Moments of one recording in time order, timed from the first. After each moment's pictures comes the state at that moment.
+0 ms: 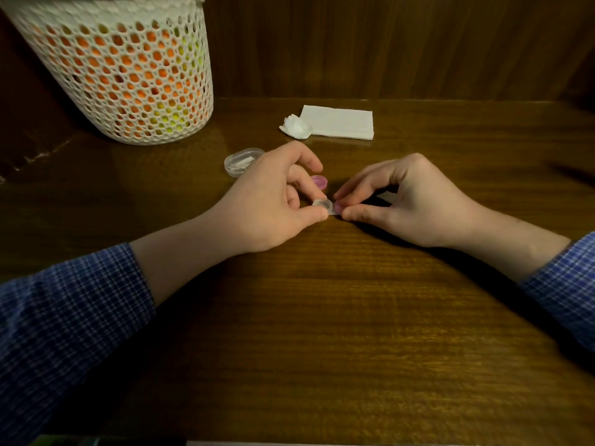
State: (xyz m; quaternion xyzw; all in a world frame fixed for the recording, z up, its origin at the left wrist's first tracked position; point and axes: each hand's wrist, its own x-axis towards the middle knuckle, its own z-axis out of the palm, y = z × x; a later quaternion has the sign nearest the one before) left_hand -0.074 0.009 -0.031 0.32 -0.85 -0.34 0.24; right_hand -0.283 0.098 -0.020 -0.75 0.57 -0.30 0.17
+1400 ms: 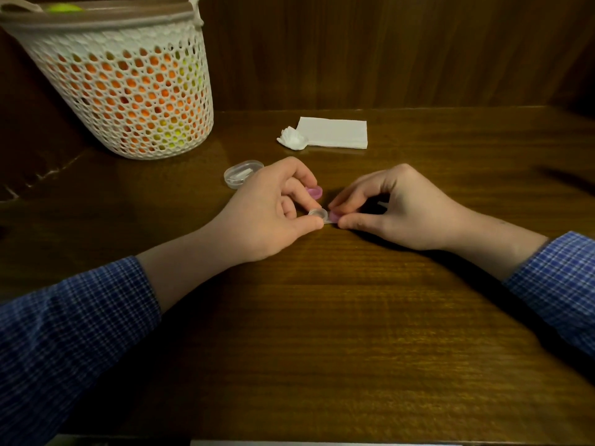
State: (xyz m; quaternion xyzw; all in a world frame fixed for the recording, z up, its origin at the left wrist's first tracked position) left_hand -0.073 0.013 -0.029 0.32 -0.84 -0.35 0.24; right_hand -0.287 0.098 -0.018 -0.75 0.56 -0.30 0.19
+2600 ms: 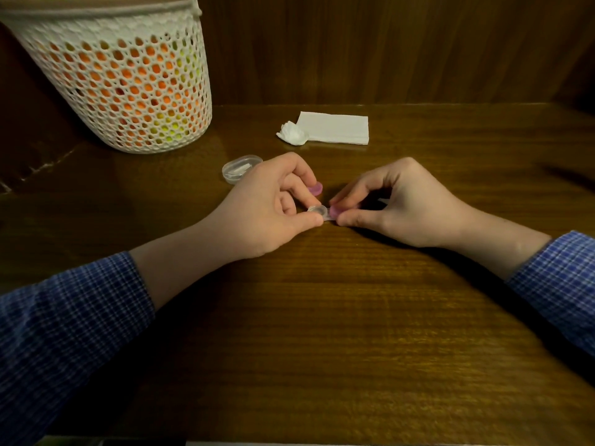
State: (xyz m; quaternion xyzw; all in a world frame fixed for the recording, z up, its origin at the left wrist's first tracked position) left_hand -0.073 0.012 -0.029 0.32 -0.84 -0.37 0.24; right_hand -0.288 0.096 -0.021 -0.74 0.55 -0.32 0.20
